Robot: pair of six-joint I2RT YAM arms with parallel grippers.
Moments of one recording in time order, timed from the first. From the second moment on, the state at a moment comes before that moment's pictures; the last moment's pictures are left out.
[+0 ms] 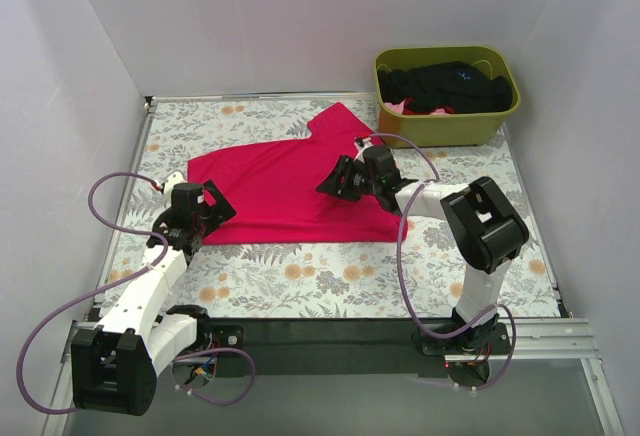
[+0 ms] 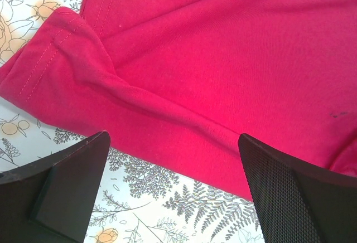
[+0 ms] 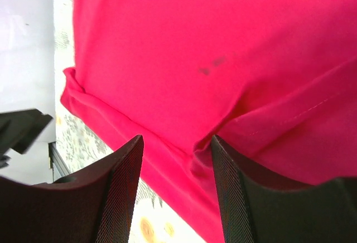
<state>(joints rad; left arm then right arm) -0.11 0.97 0.56 -0.33 -0.22 -0.65 0.57 1.82 0.94 0.34 -0.35 0.82</state>
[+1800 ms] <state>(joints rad) 0.17 1.36 0.64 -0.40 -0.37 -0.78 0.13 1.29 0.50 -0.13 -0.46 0.34</state>
